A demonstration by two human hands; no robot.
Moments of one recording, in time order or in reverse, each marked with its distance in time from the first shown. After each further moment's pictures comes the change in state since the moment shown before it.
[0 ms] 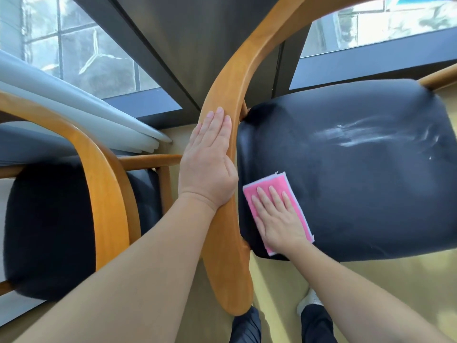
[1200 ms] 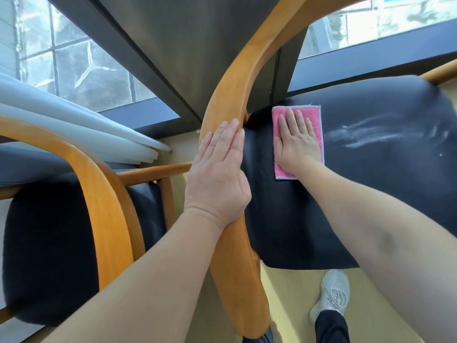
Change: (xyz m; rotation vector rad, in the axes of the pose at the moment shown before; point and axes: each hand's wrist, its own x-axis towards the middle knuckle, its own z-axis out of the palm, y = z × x) left_hand 0.001 0.001 -0.002 0.076 -0.013 0.161; right_hand 0.141 0.079 -0.086 0.071 0.148 0.322
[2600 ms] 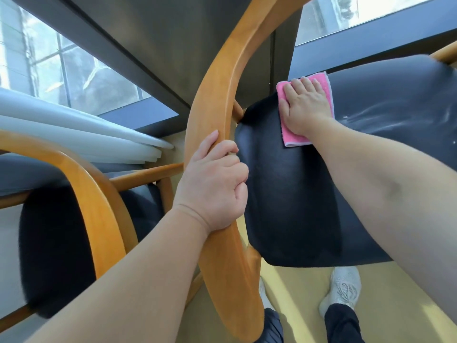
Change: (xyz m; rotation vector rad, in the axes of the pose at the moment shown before) left_hand 0.012 -0.003 -0.005 0.126 -0.283 0.302; right_hand 0.067 0.033 -0.032 -0.031 -0.002 -0.069
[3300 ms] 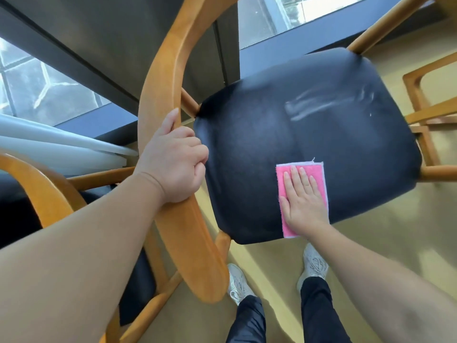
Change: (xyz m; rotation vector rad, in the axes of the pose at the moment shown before) left_hand 0.005 0.005 -0.008 0.185 -0.097 0.174; right_hand -0.282 0.015 0.087 0.025 -0.107 0.211
